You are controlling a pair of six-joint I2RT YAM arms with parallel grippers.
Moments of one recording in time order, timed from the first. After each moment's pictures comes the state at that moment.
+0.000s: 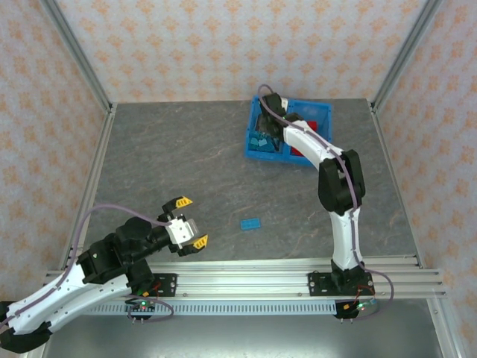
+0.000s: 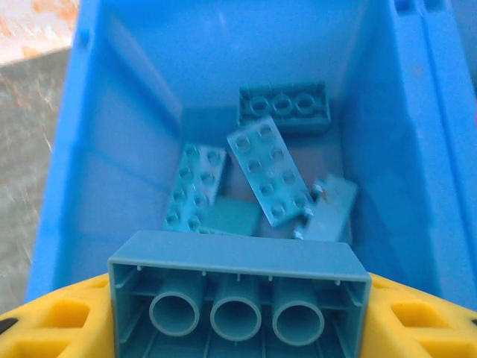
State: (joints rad) left arm -0.92 0.30 0.50 -0.55 -0.08 0.45; right arm 0.43 2.15 1.87 -0.56 0.26 0.53
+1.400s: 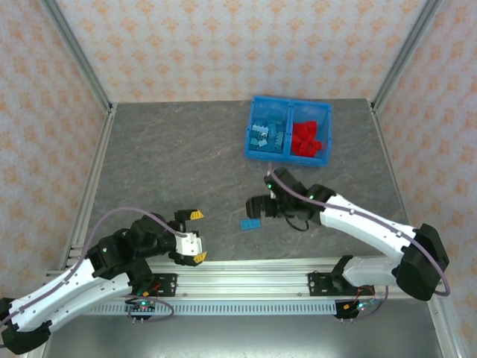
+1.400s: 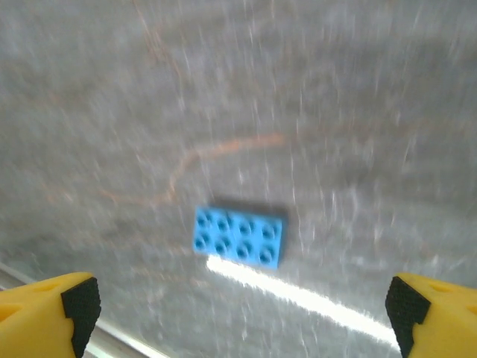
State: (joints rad) left arm -0.88 0.42 0.49 -0.68 0.12 0.70; right arm 0.85 1.22 0.87 -0.66 -0.04 0.65
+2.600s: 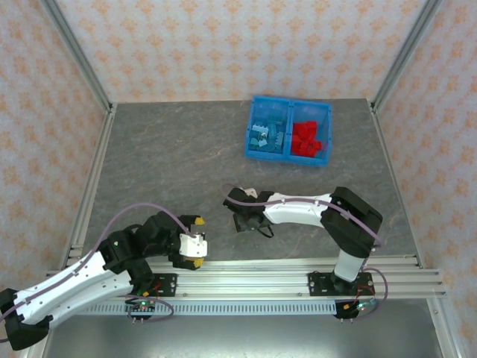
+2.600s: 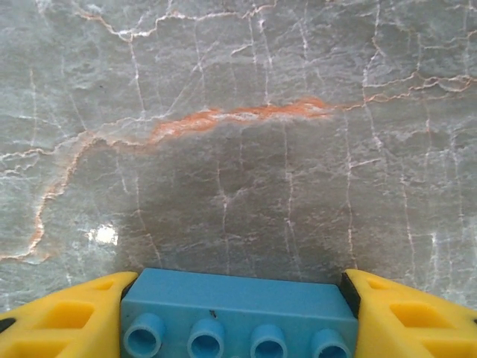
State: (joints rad) left arm -0.88 0.52 0.49 -0.75 0.12 0.72; right arm 1.02 1.74 1.02 -0.59 0.19 0.74
